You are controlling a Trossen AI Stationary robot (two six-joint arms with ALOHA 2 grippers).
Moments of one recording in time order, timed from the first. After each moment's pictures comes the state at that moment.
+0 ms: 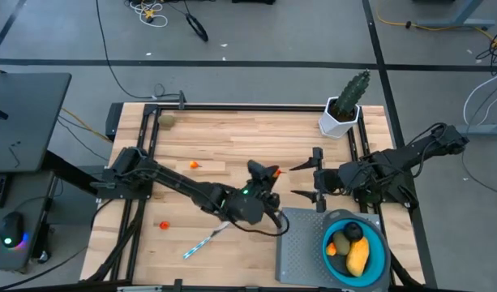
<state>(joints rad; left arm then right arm) -0.37 1.94 1.65 -0.12 -1.13 0.74 0.40 1.02 0.92 -0.33 0.43 -0.15</state>
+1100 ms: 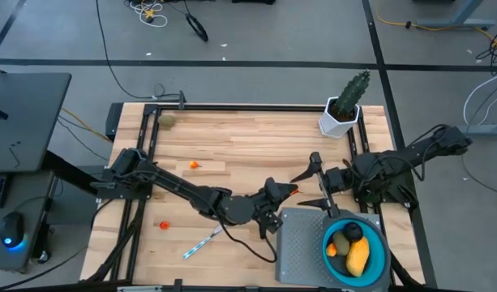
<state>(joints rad) -0.39 1.94 1.65 0.24 -0.83 1.41 0.37 0.93 0.76 0.10 0.10 -0.07</state>
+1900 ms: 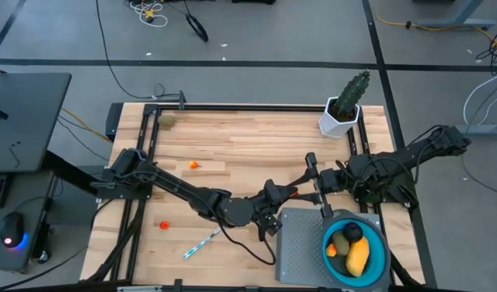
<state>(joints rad) -0.39 1.94 1.65 0.24 -0.84 1.40 0.37 0.99 0.76 0.16 0.11 -0.09</state>
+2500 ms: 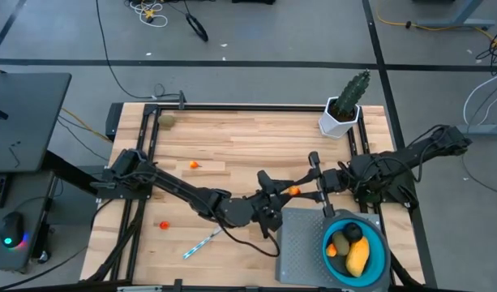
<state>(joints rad) -0.41 1.94 1.65 0.25 -0.89 1.00 0.37 0.96 0.76 0.10 0.15 -0.12</state>
